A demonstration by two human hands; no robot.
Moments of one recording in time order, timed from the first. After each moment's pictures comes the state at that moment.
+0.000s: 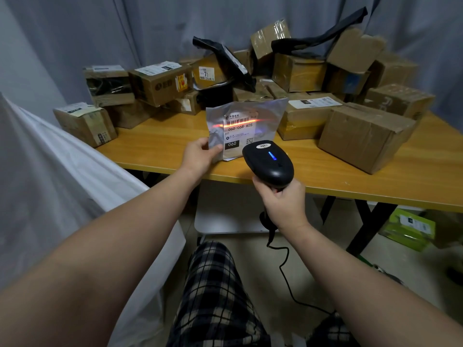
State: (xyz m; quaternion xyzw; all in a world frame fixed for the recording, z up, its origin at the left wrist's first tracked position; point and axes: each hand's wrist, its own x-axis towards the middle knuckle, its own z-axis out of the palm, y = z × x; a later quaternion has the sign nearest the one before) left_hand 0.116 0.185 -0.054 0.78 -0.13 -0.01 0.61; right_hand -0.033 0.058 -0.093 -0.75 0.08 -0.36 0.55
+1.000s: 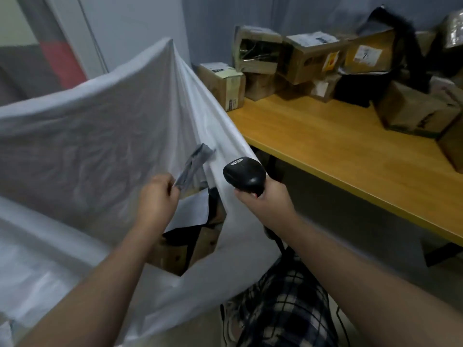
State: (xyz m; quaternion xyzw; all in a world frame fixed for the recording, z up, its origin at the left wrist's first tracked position) left_hand 0.064 0.505 -0.135 0.93 0.09 0.20 0.29; right_hand 0.068 0.274 -0.109 -0.87 -0.06 -0.02 0.50
